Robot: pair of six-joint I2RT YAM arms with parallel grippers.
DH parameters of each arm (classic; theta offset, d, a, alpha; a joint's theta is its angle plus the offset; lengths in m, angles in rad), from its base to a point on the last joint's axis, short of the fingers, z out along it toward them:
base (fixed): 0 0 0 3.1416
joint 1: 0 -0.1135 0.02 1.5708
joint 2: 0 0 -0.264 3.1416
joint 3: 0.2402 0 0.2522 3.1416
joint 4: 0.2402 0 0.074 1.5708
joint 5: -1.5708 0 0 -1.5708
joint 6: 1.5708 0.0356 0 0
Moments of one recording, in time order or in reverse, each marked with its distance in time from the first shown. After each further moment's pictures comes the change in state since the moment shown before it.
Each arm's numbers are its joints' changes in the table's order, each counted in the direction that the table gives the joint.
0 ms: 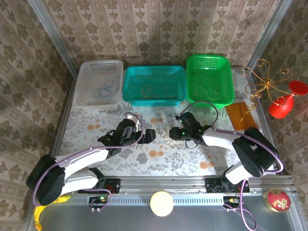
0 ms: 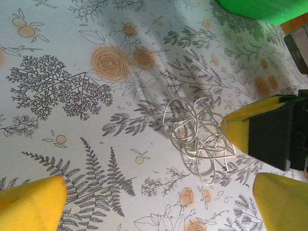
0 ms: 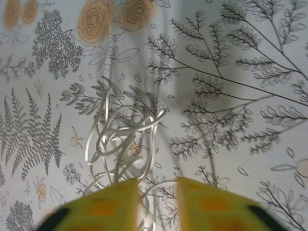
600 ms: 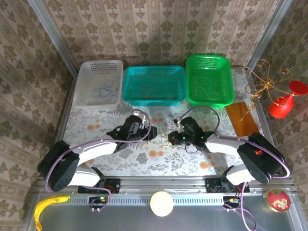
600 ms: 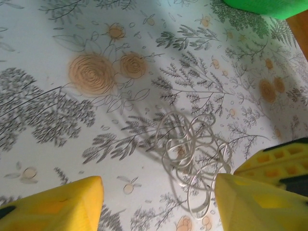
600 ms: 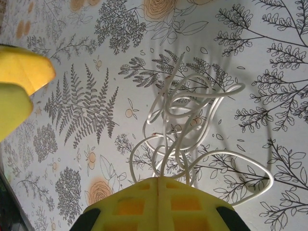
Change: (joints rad) left arm 0.001 0.206 0.077 -0.113 -0.032 0.018; right arm -0.047 -0.092 -0.115 -0.146 0.094 0.039
